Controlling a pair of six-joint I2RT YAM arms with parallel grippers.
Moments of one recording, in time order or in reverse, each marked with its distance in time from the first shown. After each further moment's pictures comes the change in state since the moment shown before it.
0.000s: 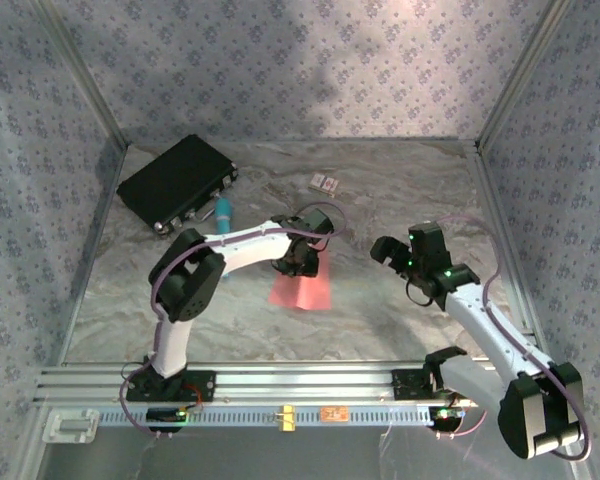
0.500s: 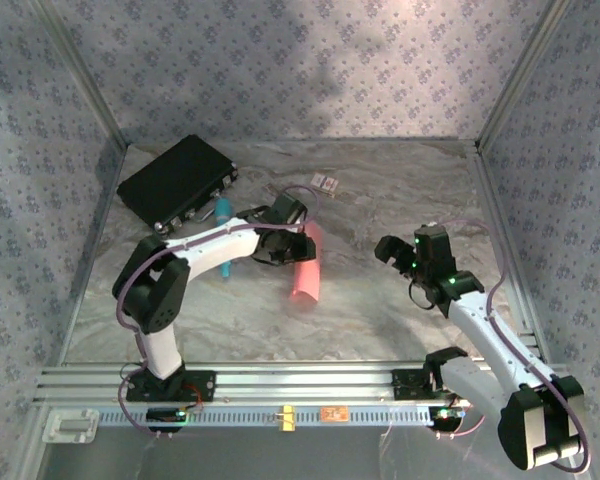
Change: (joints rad) left arm 0.118 -0.196 -0.164 0.246 0.288 -0.051; right arm -0.025 -0.048 -0.040 0.061 -0.011 -0.026
